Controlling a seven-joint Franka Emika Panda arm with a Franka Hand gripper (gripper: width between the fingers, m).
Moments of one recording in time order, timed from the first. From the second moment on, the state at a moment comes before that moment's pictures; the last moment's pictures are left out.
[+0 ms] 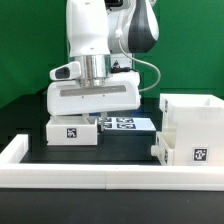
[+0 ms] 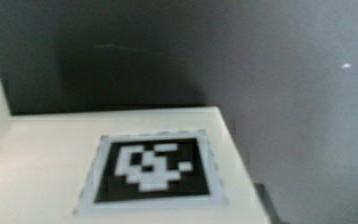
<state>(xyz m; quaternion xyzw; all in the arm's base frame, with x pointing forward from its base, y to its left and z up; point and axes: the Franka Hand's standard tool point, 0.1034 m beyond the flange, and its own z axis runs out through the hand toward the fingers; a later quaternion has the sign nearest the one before) 0.418 -0.067 0.010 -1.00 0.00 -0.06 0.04</state>
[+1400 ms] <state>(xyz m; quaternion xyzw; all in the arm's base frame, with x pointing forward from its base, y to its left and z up) 0.494 -0.012 0.054 -0.96 -0.26 0.01 0.08</state>
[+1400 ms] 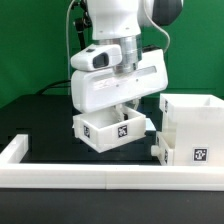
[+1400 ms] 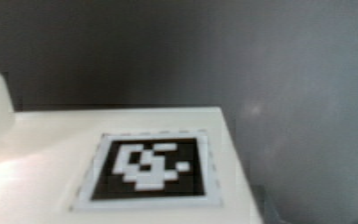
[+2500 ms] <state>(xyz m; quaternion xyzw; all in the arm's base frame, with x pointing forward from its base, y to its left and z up) 0.502 -0.013 0.055 -0.84 -0.54 -0.01 0.08</state>
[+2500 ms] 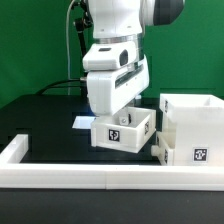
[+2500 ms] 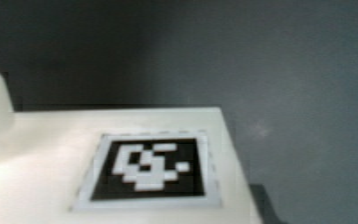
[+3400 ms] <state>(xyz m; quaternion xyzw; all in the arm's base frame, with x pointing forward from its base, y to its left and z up) 0.523 -0.016 0.056 -0.74 -0.67 -0.02 0.07</state>
